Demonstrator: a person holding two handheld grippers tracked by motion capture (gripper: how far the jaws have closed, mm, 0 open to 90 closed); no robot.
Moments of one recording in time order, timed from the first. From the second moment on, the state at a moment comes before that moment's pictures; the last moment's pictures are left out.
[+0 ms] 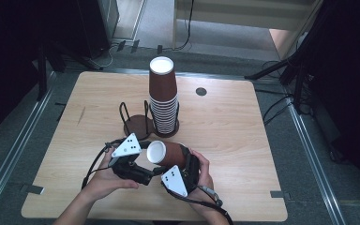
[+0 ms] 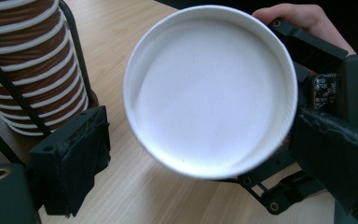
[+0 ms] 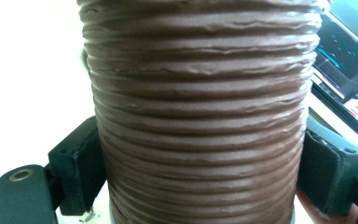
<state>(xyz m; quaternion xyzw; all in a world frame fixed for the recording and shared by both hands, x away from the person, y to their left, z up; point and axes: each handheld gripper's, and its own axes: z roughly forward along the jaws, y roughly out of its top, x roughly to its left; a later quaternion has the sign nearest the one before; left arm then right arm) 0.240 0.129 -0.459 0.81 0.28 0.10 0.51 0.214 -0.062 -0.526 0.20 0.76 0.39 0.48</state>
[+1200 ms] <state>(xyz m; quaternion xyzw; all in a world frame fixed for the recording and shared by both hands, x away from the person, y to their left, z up) 0.241 0.129 -0.462 0.82 0.28 0.08 0.49 0.209 -0.064 -0.523 0.16 0.79 0.41 0.42</state>
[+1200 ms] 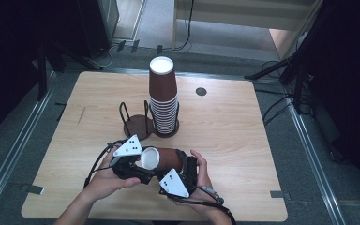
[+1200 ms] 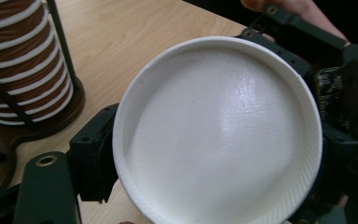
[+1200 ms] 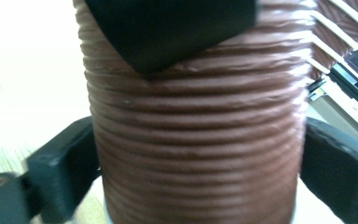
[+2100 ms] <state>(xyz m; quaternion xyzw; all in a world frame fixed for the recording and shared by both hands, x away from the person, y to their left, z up) 0.243 0.155 -0.454 0.75 0.32 0.15 0.56 0.217 -0.088 -0.486 0.28 0.73 0.49 0.38</state>
